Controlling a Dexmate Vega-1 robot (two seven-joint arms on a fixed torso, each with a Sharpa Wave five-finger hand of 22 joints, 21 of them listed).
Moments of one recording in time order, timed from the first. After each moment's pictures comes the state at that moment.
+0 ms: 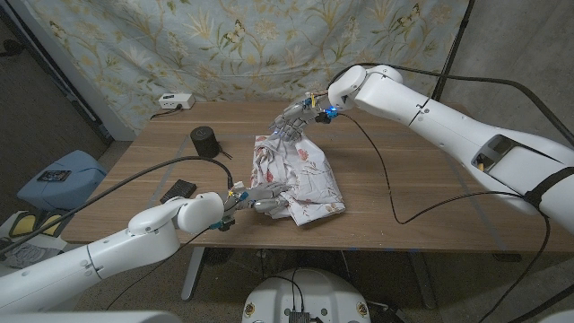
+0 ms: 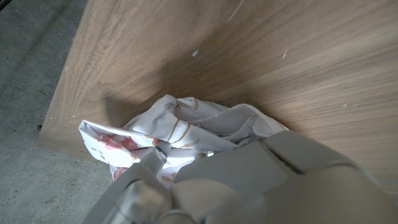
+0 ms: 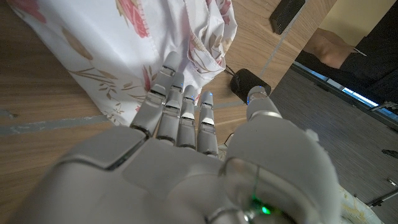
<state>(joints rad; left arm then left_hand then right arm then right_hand) 1.04 1.09 0.64 -2.16 0.34 0.34 -0.31 0.04 0.15 0.66 0.17 0.18 -0.17 -0.08 0.17 0.18 -0.19 -0.02 0.17 0.19 -0.23 0.05 0.17 0.18 -0.22 0.01 0.18 0.18 -0.09 -0.52 -0.99 -1.64 0.27 -0.70 0.53 0.81 0.09 0.23 -0.15 0.18 0.49 0.16 0.23 0.18 0.47 0.18 0.27 0.21 0.55 0.12 0.21 0.32 0.71 0.09 0.31 0.18</state>
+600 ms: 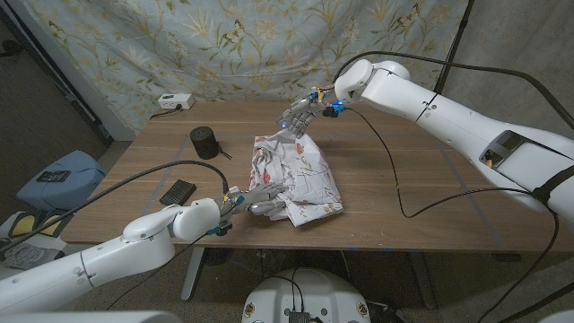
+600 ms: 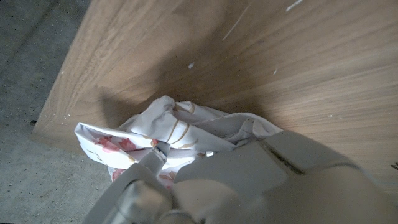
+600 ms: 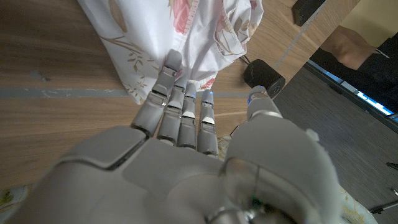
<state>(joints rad) 1.11 1.12 0.62 -2.16 0.32 0.34 -0.21 0.04 0.15 0.67 0.16 0.18 -0.17 -0.09 0.19 0.18 -0.19 -0.02 0.17 0.19 -0.23 0.04 0.17 0.18 -0.21 0.00 0.18 0.18 -0.07 -0.56 -1.00 -1.63 0.19 -0.66 0.54 0.81 0.09 0.22 -0.14 0.18 0.52 0.14 0.22 0.18 0.49 0.15 0.26 0.21 0.56 0.07 0.23 0.32 0.72 0.07 0.30 0.18</state>
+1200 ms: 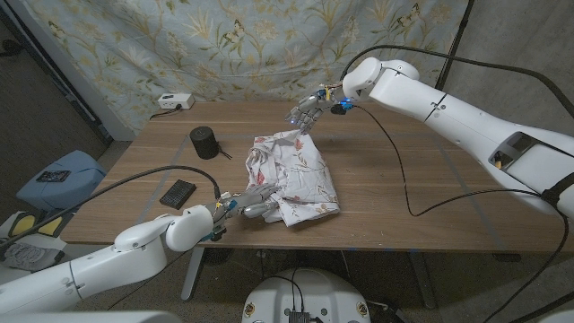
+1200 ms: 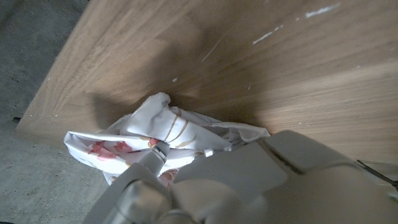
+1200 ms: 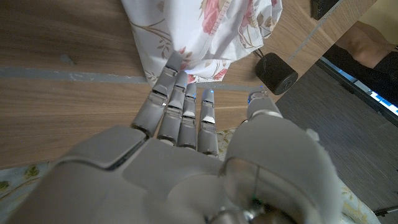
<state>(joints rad) 1.18 1.15 0.58 -2.16 0.30 0.34 -0.10 0.04 0.15 0.68 0.15 0.18 -0.18 -0.09 0.20 0.18 -0.19 -0.02 0.20 0.19 -0.23 0.03 0.18 0.18 -0.20 -0.02 0.20 0.18 -0.08 -0.60 -0.97 -1.67 0.14 -0.65 0.54 0.81 0.09 0.22 -0.14 0.18 0.52 0.14 0.22 0.18 0.49 0.15 0.26 0.21 0.56 0.07 0.23 0.32 0.72 0.06 0.30 0.18</state>
